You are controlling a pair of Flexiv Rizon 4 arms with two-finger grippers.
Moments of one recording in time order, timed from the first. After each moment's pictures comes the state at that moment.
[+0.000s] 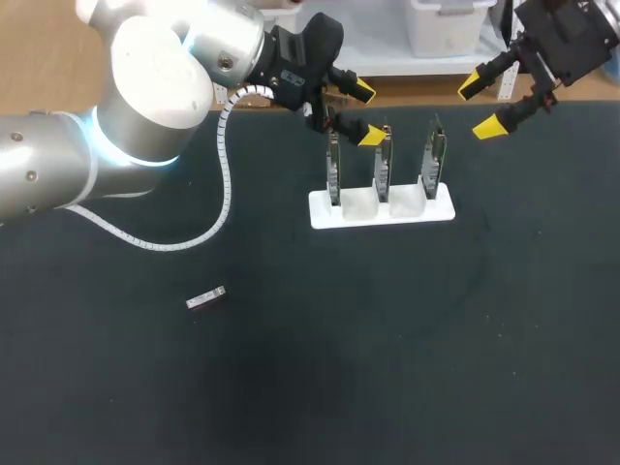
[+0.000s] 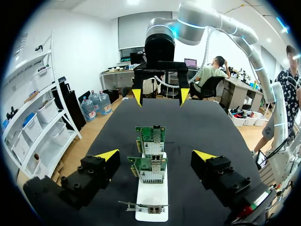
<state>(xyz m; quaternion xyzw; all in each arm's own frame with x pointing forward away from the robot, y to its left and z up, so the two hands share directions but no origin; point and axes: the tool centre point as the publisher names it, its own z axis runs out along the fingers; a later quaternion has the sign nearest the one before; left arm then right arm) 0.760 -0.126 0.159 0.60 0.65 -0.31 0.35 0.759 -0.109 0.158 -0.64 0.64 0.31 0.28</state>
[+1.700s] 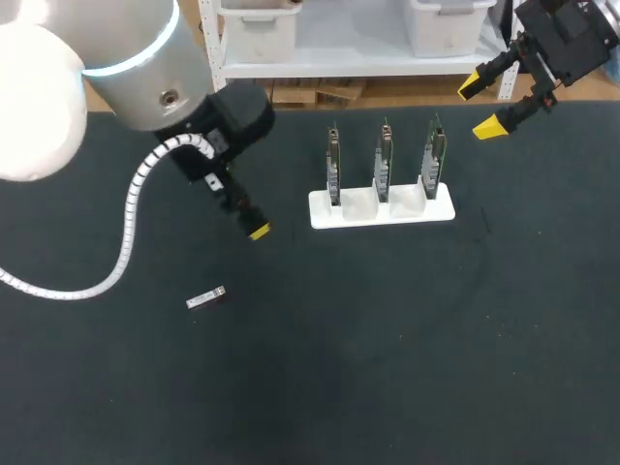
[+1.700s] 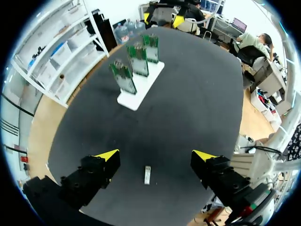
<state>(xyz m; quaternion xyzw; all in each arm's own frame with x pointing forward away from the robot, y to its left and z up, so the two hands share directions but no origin) 0.600 0.049 0.146 0.50 0.85 -0.07 0.12 0.758 -0.109 0.158 -0.64 0.64 0.31 0.28</state>
